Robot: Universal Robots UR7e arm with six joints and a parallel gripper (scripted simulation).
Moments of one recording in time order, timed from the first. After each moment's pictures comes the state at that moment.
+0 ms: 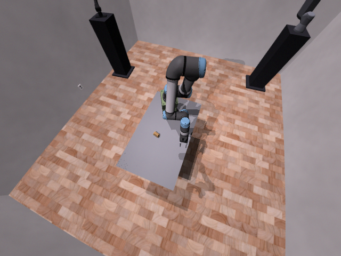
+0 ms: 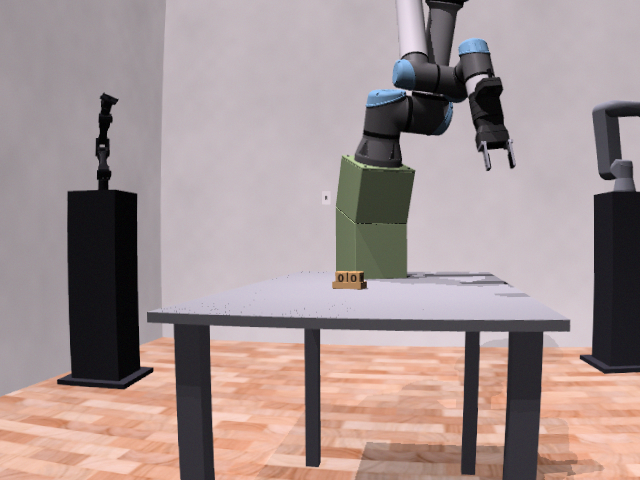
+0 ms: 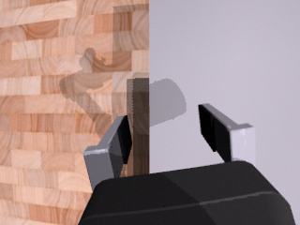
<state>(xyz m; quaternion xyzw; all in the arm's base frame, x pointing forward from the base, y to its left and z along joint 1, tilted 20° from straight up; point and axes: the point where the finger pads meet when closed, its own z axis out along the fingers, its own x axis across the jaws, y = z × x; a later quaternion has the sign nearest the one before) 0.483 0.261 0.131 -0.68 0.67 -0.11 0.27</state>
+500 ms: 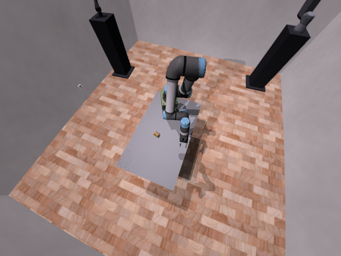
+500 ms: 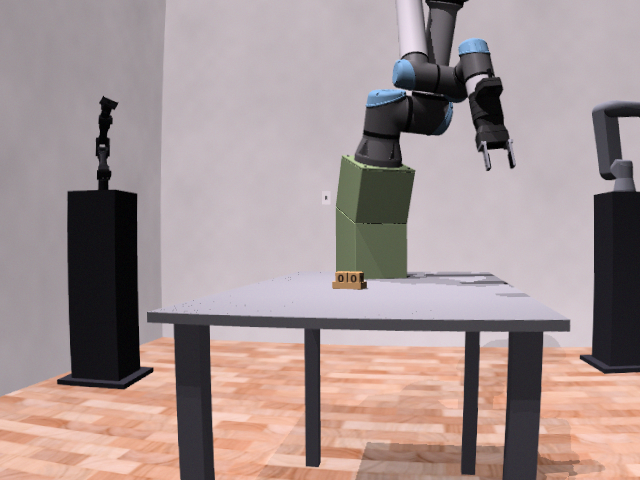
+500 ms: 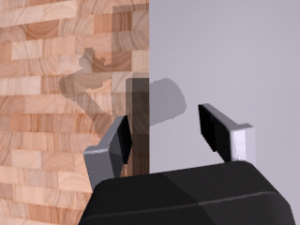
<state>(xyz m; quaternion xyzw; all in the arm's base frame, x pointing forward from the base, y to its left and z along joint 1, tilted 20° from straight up) 0.483 0.261 0.131 -0.68 0.67 -0.11 0.27</state>
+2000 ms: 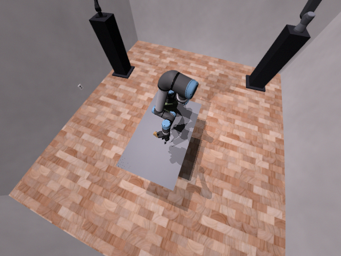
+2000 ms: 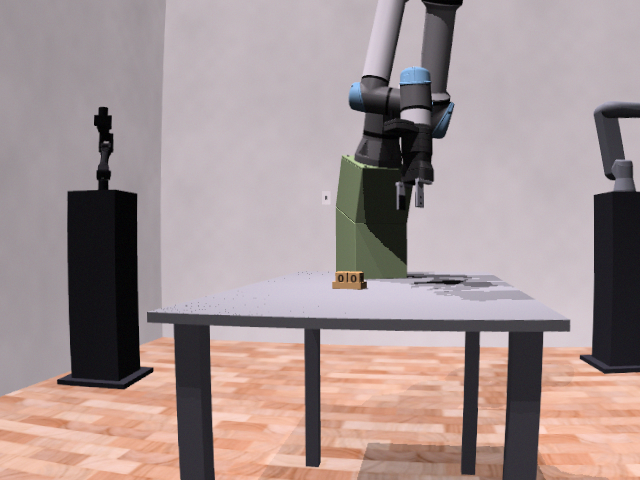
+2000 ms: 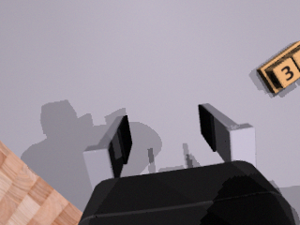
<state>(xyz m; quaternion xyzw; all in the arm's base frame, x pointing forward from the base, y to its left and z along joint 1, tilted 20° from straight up) 0.487 0.071 0.009 -0.34 0.91 -0.02 0.22</state>
